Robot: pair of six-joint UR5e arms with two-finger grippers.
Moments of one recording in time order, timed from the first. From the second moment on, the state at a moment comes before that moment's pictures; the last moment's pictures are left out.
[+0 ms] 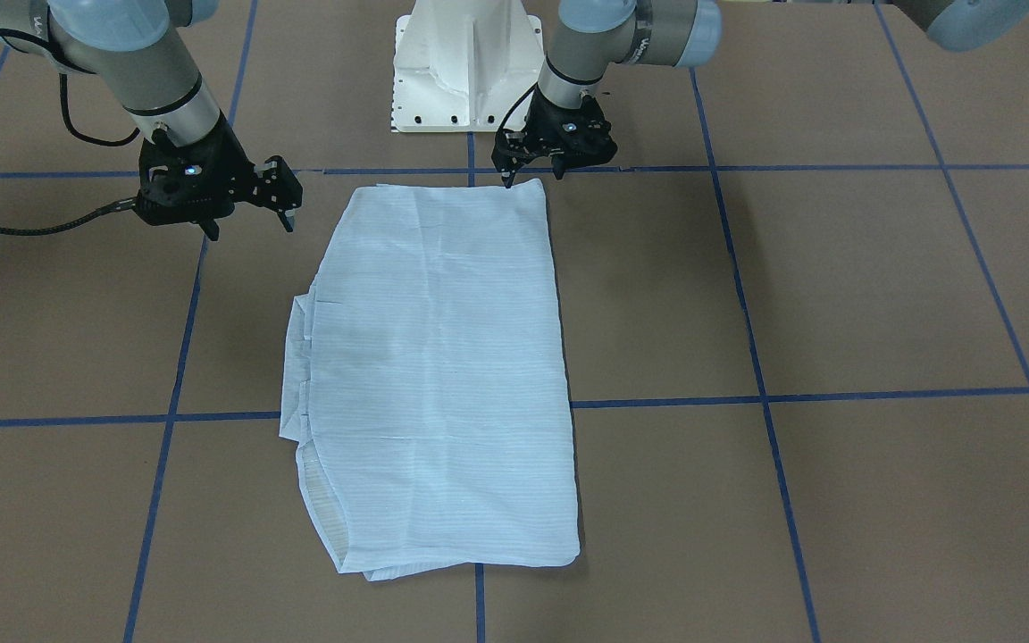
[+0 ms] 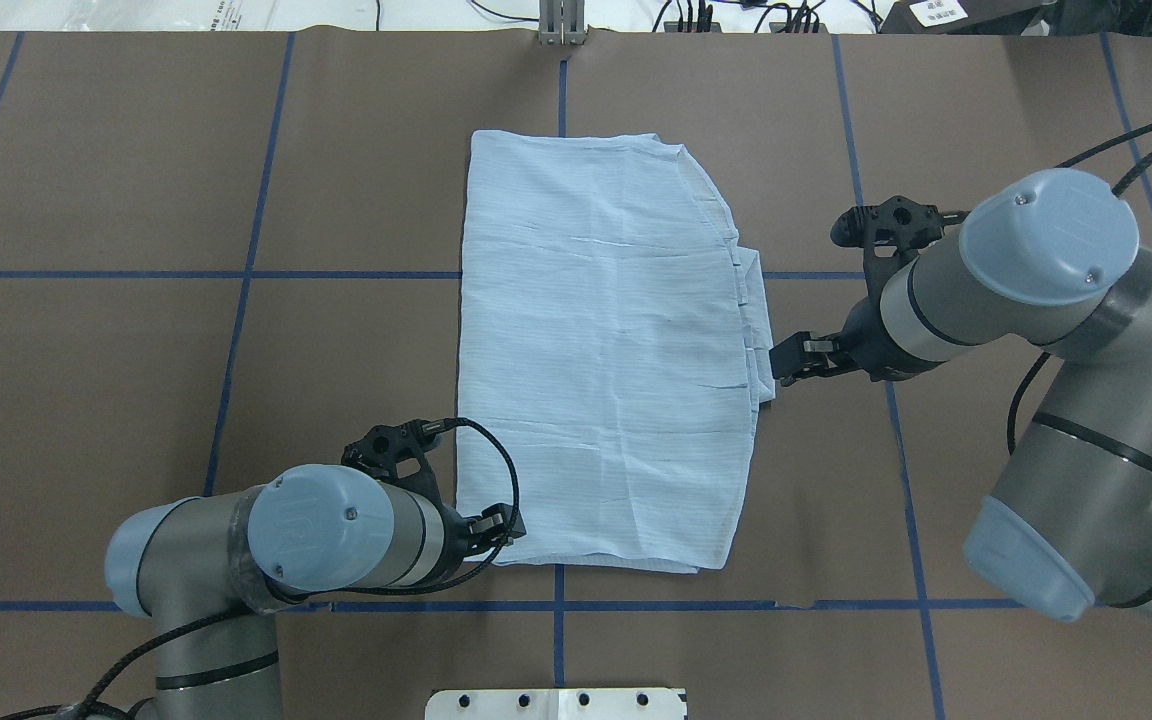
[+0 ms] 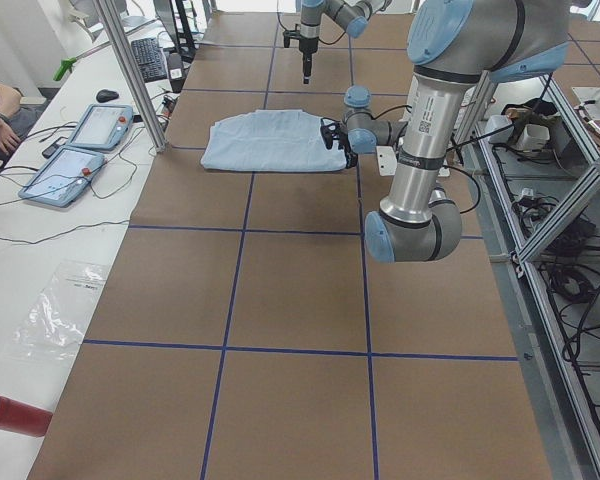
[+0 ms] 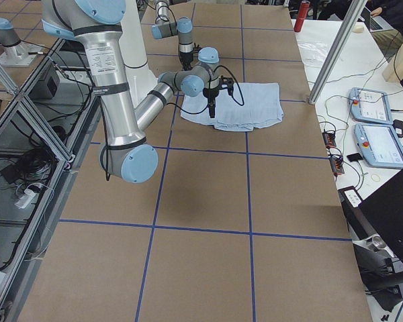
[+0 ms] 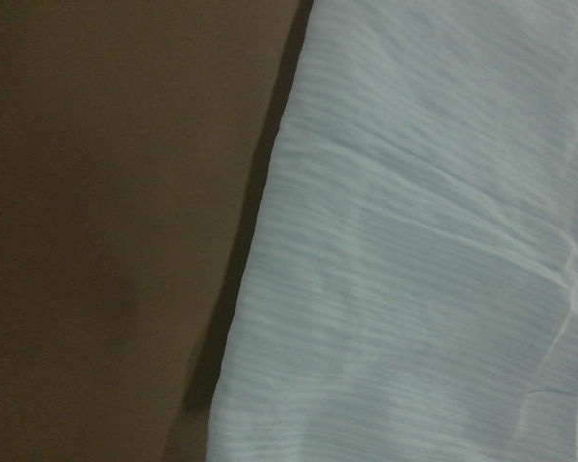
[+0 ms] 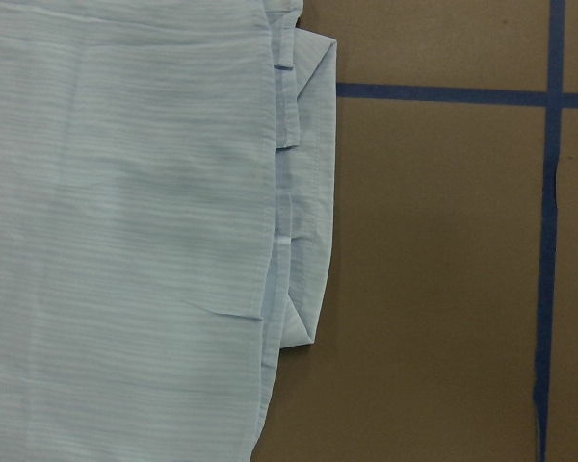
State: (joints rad) left arm -0.25 -2.01 -1.88 -1.79 -1.72 -1.75; right arm 0.66 -1.31 2.06 -1.56 1.98 1.04
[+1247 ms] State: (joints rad) left arm -0.26 -2.05 -1.83 -1.78 -1.68 -1.74; right arm 0.65 -1.31 2.07 -1.56 1.98 1.04
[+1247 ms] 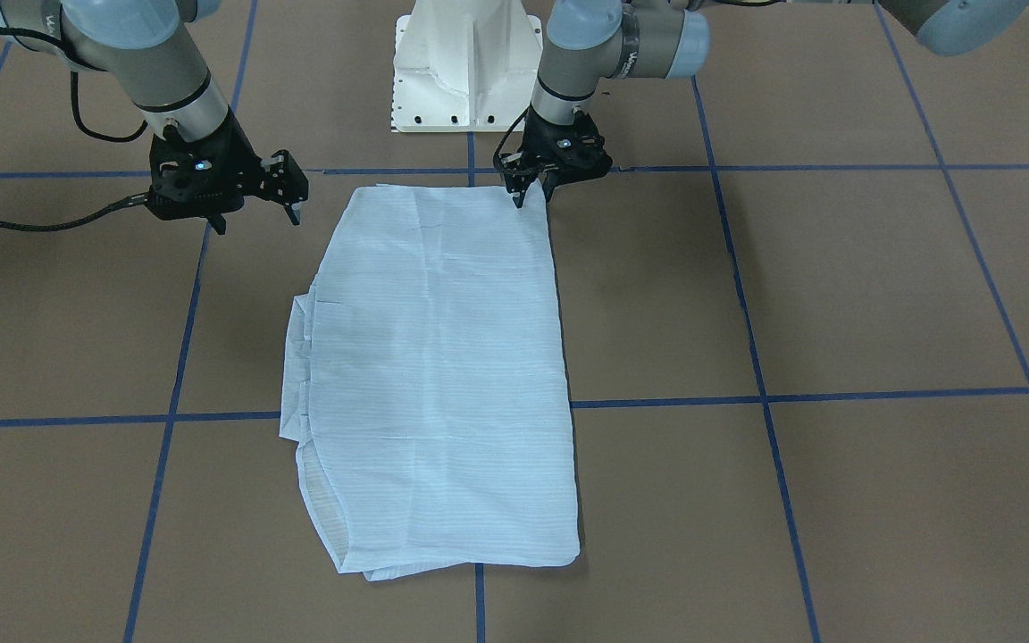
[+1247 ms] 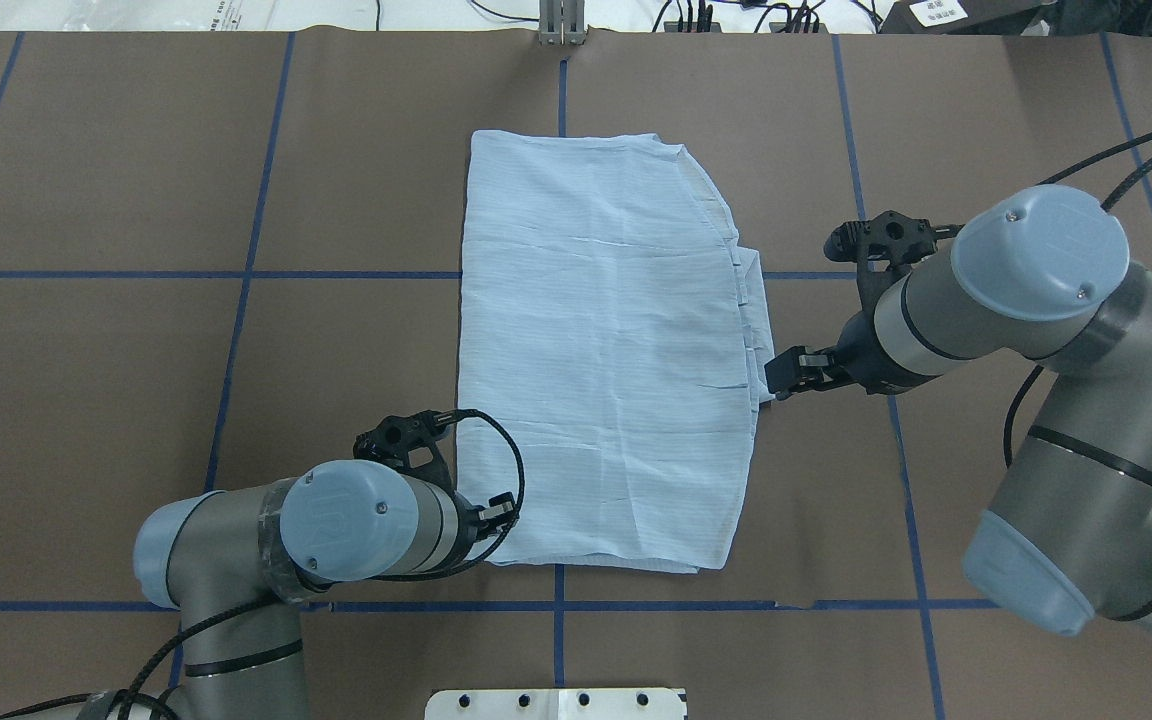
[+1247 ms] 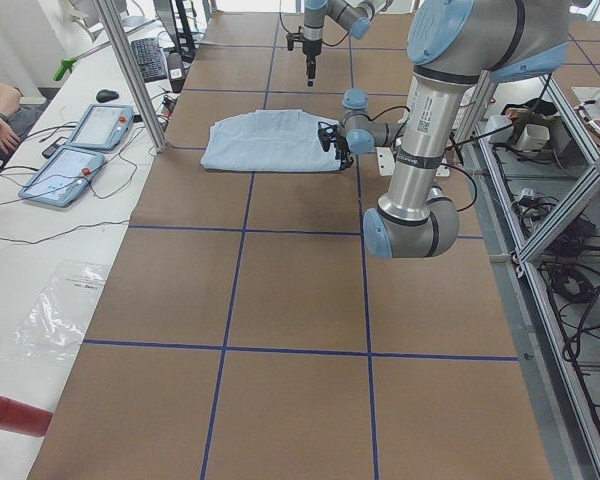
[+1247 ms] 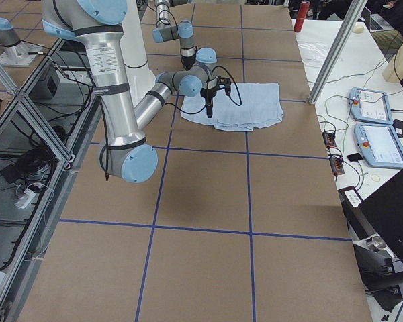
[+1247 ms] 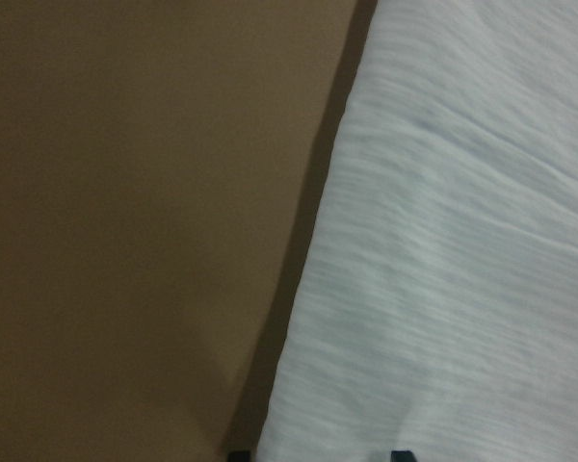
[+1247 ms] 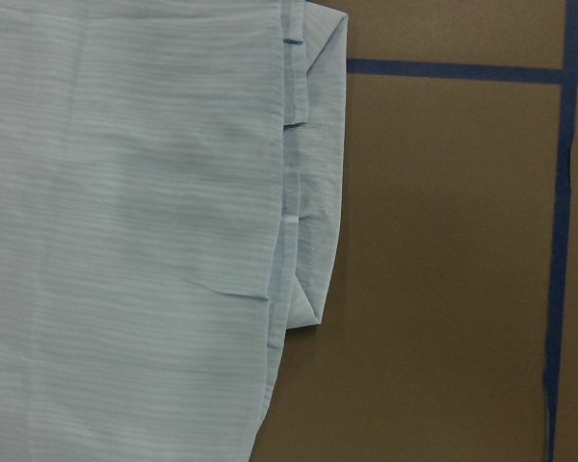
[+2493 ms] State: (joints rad) left arm -0.25 -2.05 -1.83 -1.78 -1.68 -1.73; right arm 0.64 -1.31 2.07 -1.56 1.98 1.08
